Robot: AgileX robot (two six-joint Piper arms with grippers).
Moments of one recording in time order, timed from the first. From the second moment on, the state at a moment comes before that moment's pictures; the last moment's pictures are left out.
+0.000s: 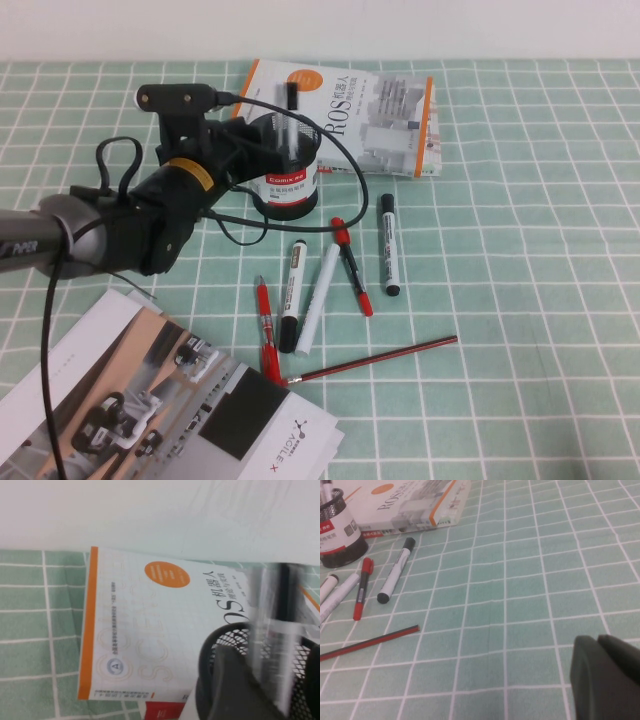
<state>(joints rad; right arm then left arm) 0.08 -0.02 0.03 0.25 0.34 -0.01 -0.40 2.00 -1.17 0.12 -0.58 -0.30</state>
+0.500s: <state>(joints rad) 0.08 -0.02 0.03 0.25 0.34 -0.01 -0.42 1.80 -1.17 0.26 -0.21 -0.28</state>
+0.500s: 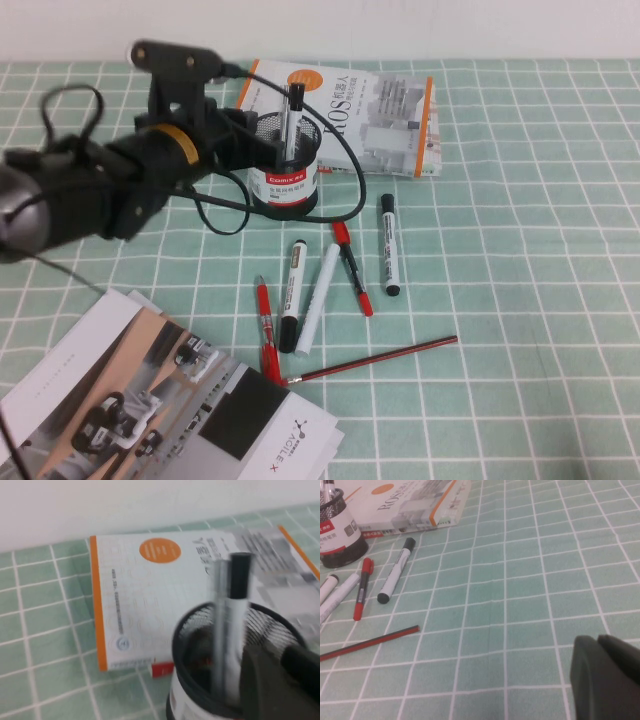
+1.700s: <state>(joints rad) 0.08 -0.02 0.03 0.25 0.34 -0.01 -0.45 0.73 -0.36 0.32 -0.08 -0.40</state>
